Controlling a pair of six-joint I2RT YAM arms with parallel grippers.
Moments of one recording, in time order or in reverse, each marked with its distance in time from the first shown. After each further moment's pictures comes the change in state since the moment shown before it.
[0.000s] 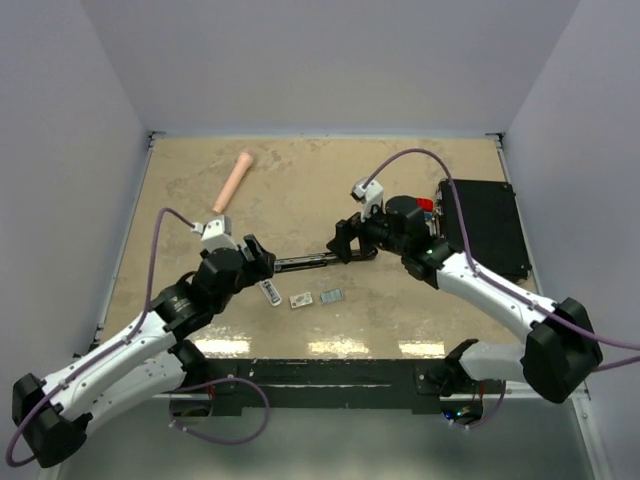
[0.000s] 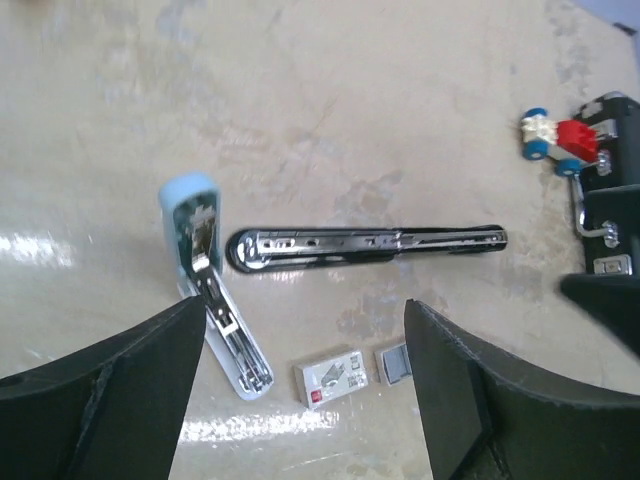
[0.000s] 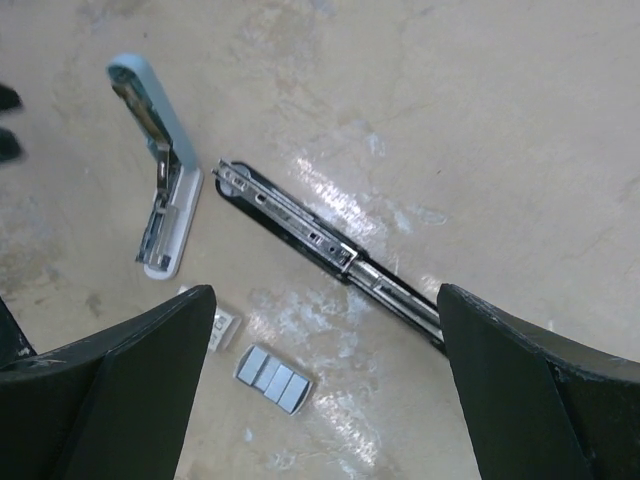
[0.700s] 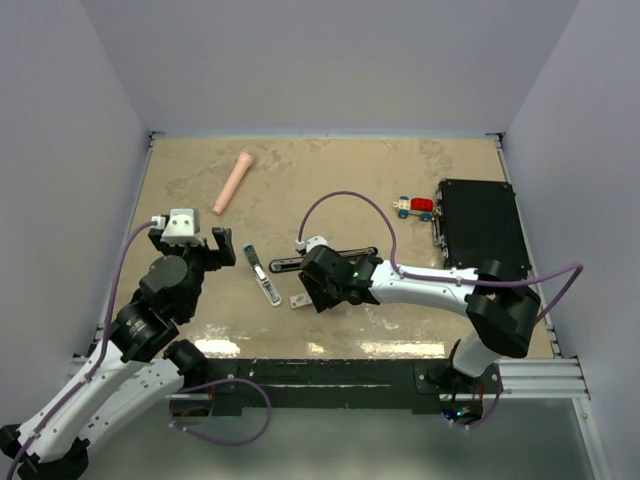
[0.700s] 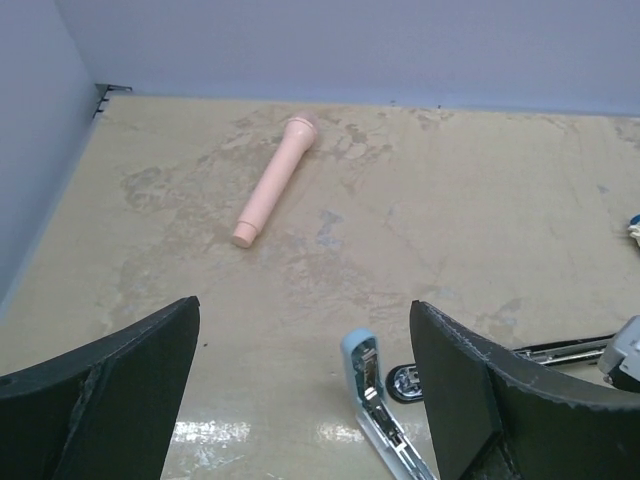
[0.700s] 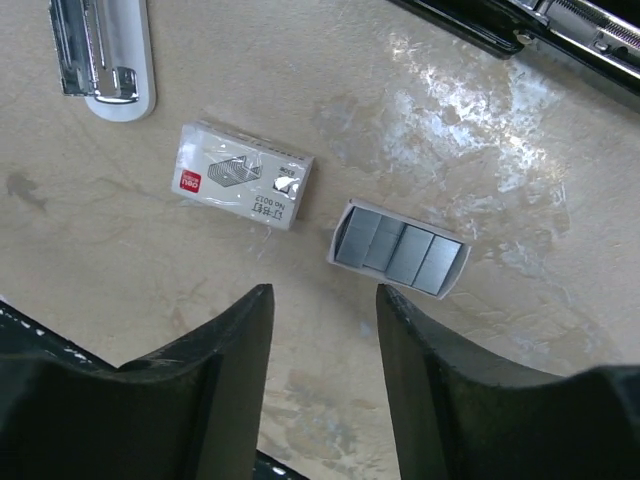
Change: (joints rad) left arm 0.051 -0.259 0.132 0.047 -0.204 0.687; right arm 0.441 0.365 0.192 -0.452 0.423 0.325
